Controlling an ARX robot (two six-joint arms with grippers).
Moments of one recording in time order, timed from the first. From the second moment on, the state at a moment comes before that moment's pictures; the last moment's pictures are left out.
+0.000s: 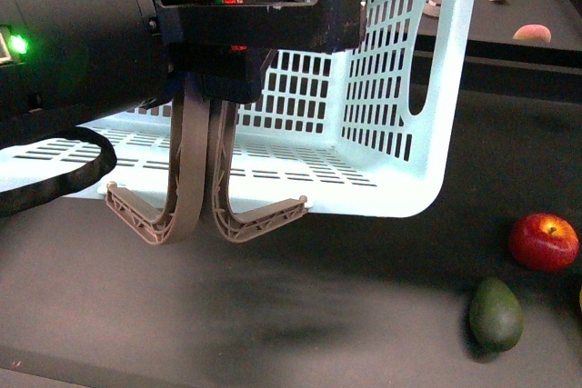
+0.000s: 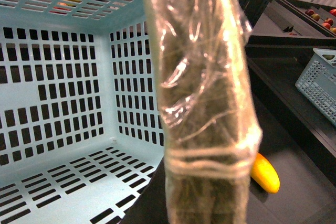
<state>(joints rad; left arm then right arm) -0.51 1.53 0.51 0.90 0.12 -0.18 0.00 0.00 0.01 0.00 0.00 0.00</state>
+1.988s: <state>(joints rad) -0.51 1.53 0.51 0.90 0.12 -0.18 -0.46 2.17 0.49 0.87 -0.13 -0.25</state>
